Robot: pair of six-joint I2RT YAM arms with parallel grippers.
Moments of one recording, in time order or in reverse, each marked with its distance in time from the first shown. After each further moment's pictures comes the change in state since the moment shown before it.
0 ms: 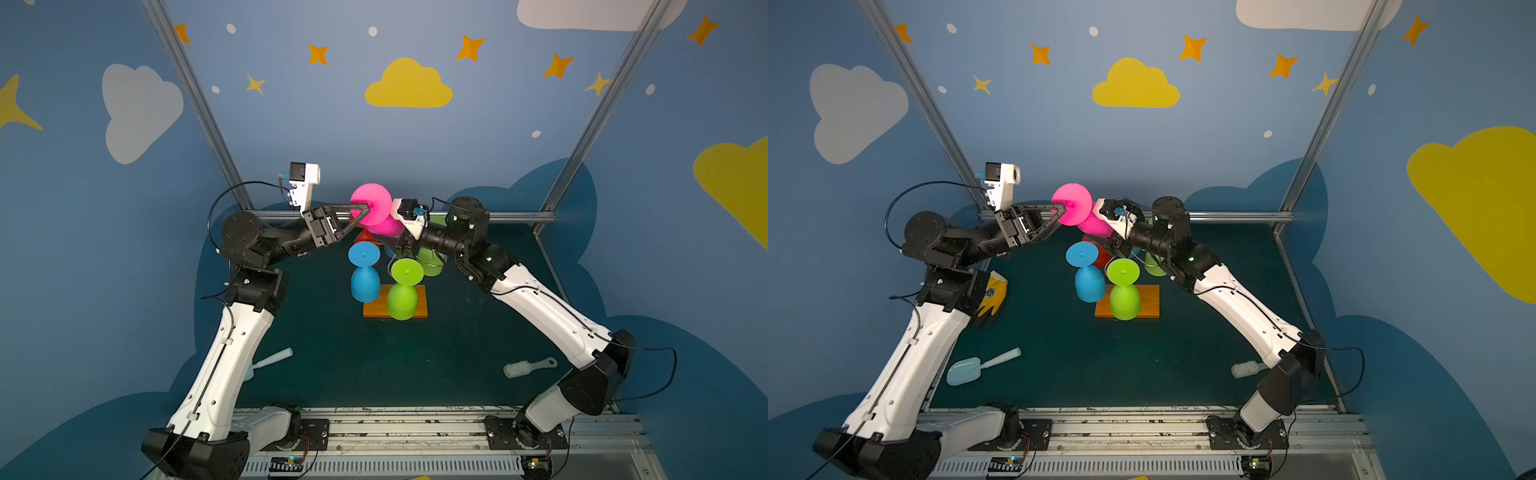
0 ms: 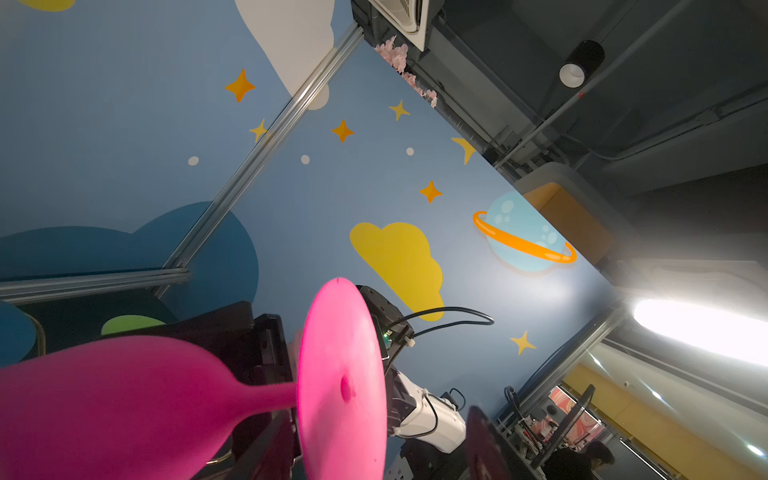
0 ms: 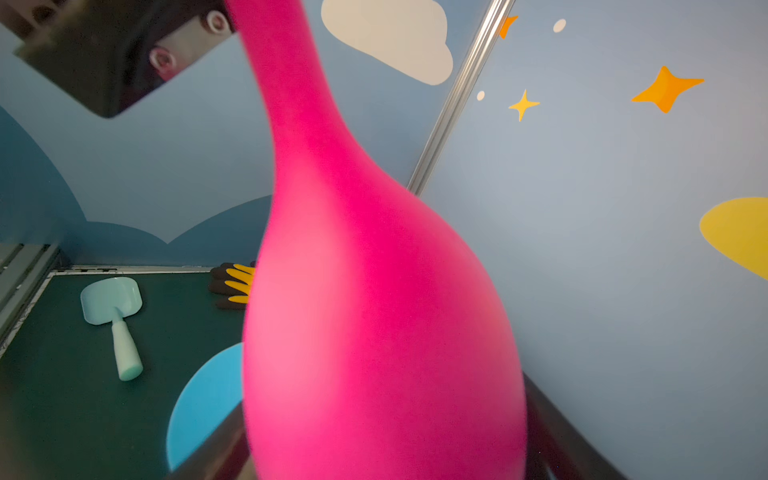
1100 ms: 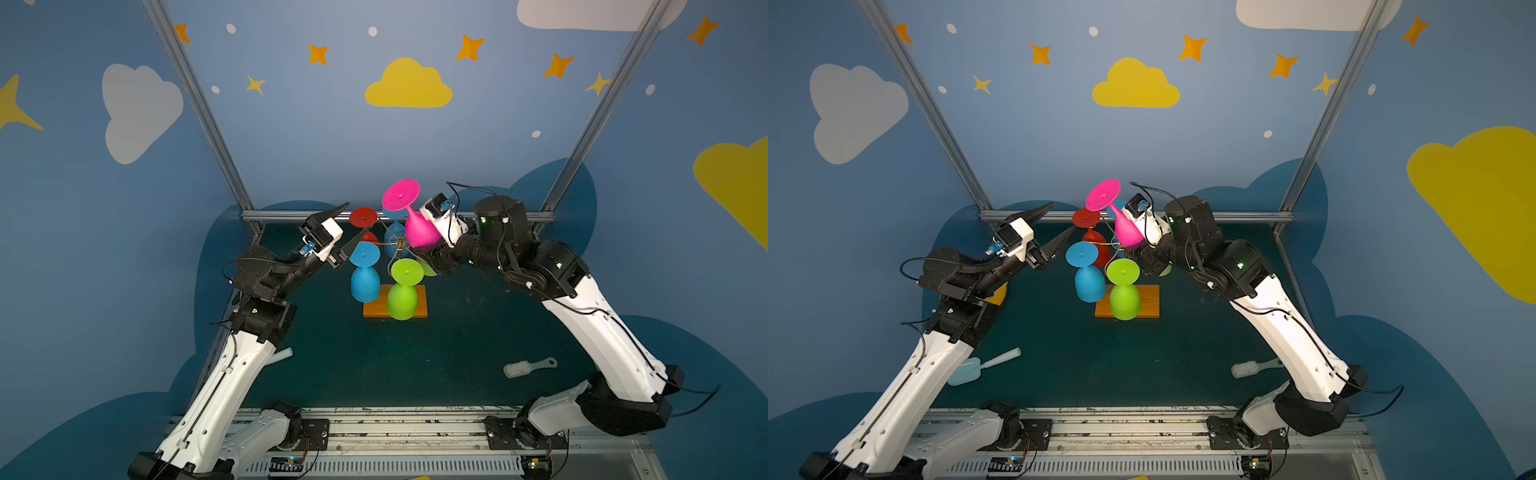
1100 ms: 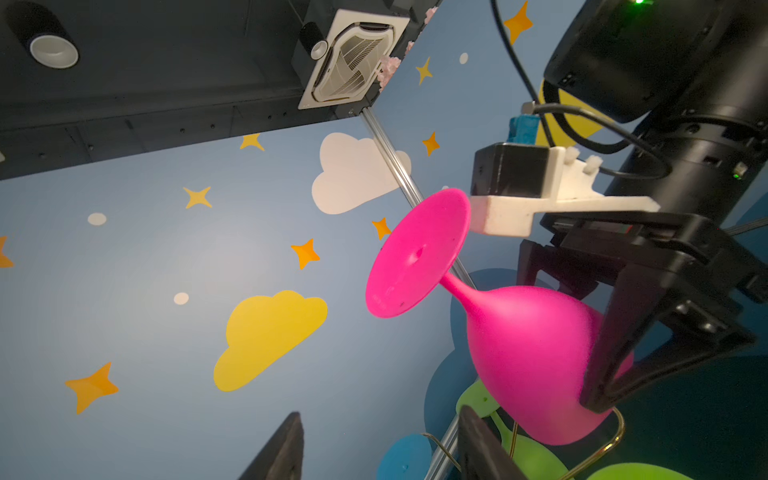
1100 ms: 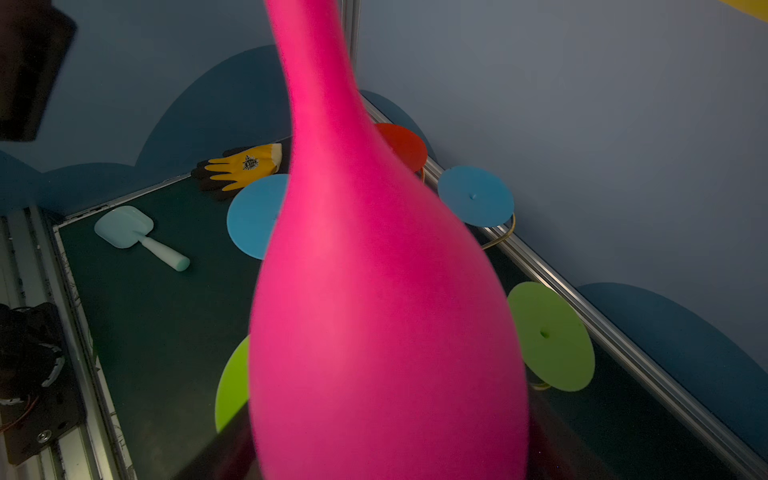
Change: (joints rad) left arm -0.144 -0.140 -0.265 0.061 -0.437 1.564; right arm 0.091 -0.089 0.334 -0.842 0.427 0.212
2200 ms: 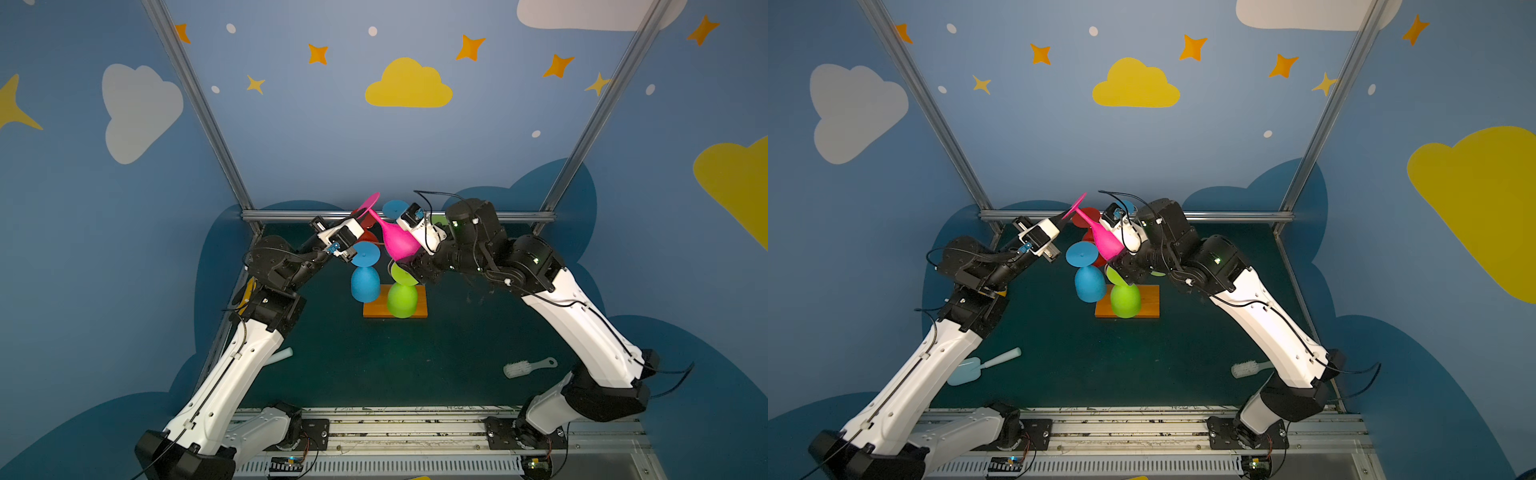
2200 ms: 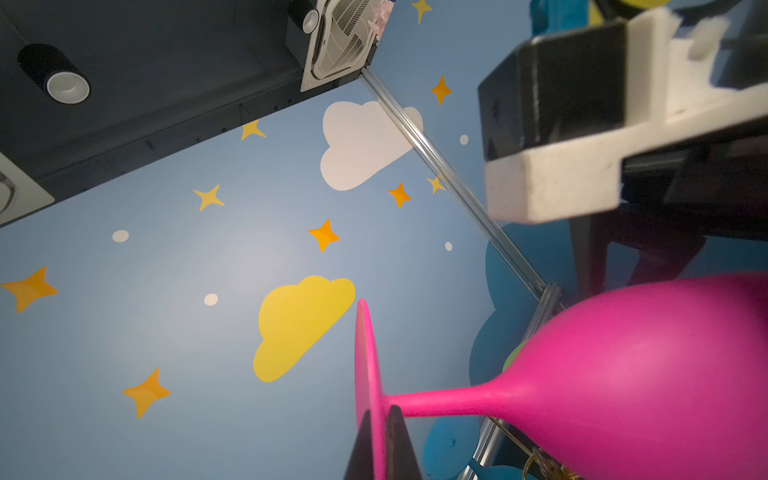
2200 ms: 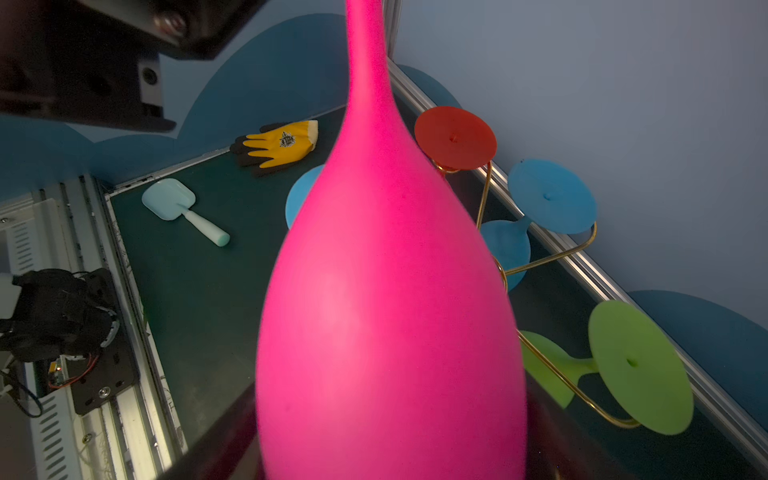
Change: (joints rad) left arm -0.029 0.055 0.031 -0.042 -0.116 0.172; right arm 0.084 0.069 0.077 -0.072 -0.024 0.017
